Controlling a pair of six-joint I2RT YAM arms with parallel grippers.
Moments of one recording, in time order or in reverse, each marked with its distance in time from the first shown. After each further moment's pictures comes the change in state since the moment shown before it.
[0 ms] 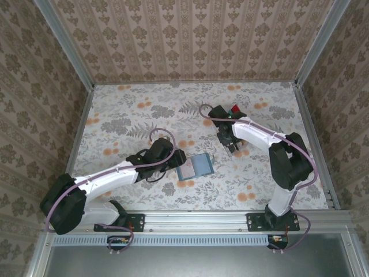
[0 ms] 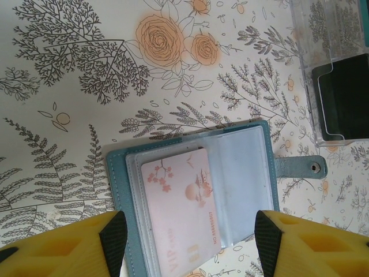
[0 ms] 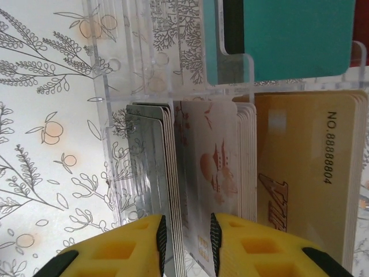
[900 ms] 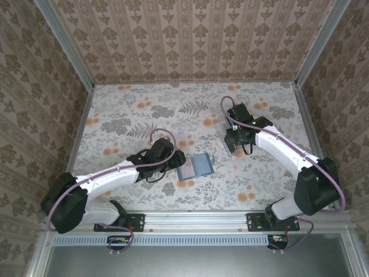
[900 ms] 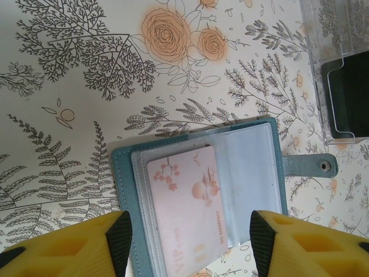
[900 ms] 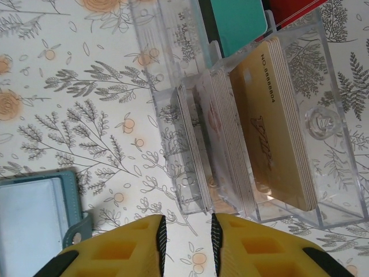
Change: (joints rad) left arm 0.000 0.014 0.001 -0.007 0.000 0.004; right arm -0.097 -0.317 -0.155 0.074 -0.275 0.134
